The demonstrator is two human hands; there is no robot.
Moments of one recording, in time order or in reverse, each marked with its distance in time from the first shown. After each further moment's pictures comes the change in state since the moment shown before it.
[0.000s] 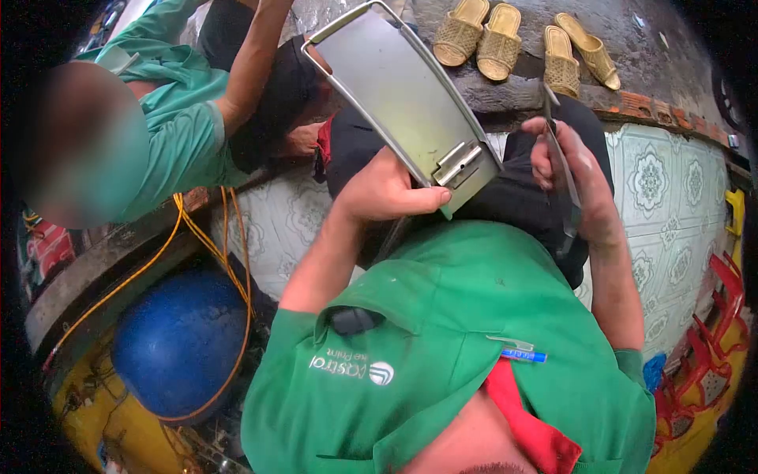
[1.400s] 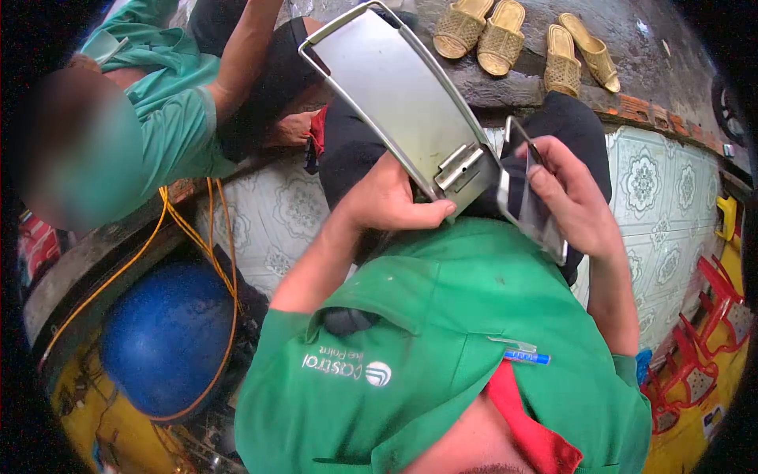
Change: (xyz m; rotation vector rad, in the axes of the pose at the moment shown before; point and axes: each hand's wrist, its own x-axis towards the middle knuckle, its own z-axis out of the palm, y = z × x) left_hand -0.011 -0.014 0.008 0.064 0.093 0.123; right_hand 0.000 -0.009 0.025 -0.249 -0.012 0.166
